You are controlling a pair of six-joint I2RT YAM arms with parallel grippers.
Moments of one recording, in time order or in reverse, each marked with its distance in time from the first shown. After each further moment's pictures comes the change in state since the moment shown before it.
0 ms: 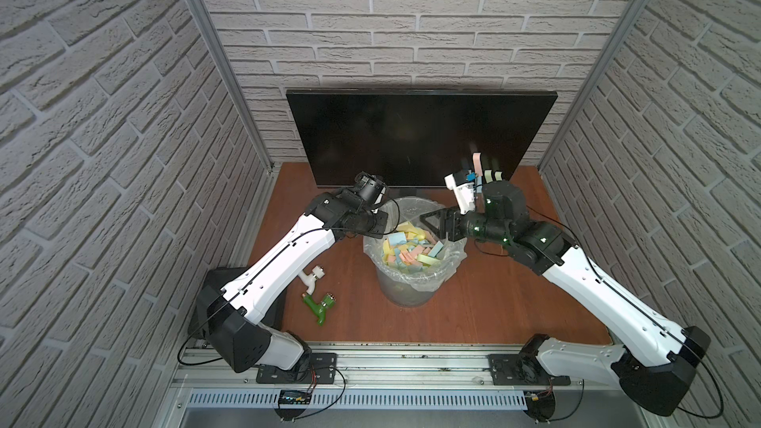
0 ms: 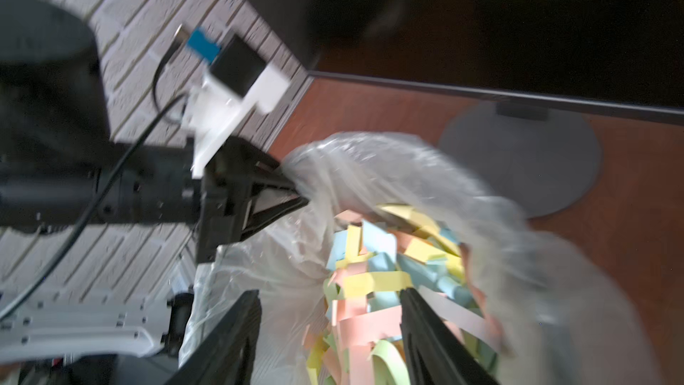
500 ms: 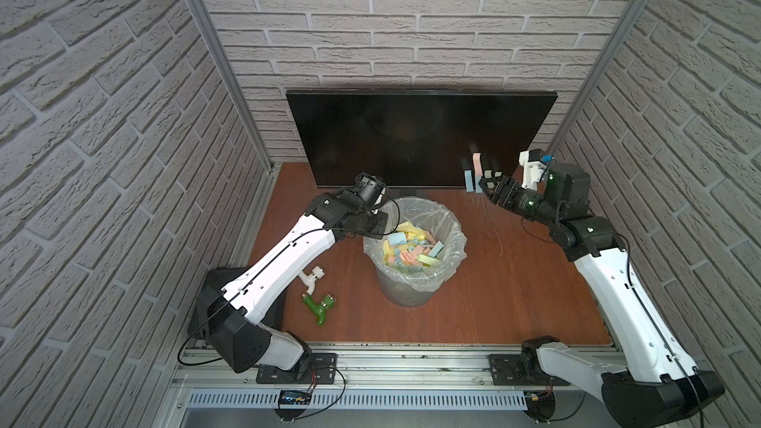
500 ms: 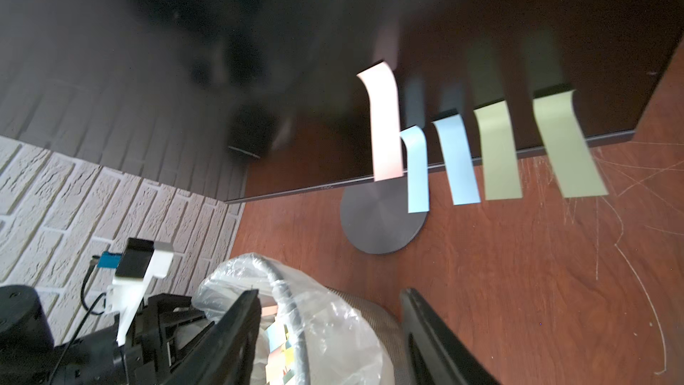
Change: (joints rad) left arm 0.000 0.000 -0.004 0.000 0.000 0.000; right arm -0.433 -0.023 0.037 -0.030 -0.107 0.107
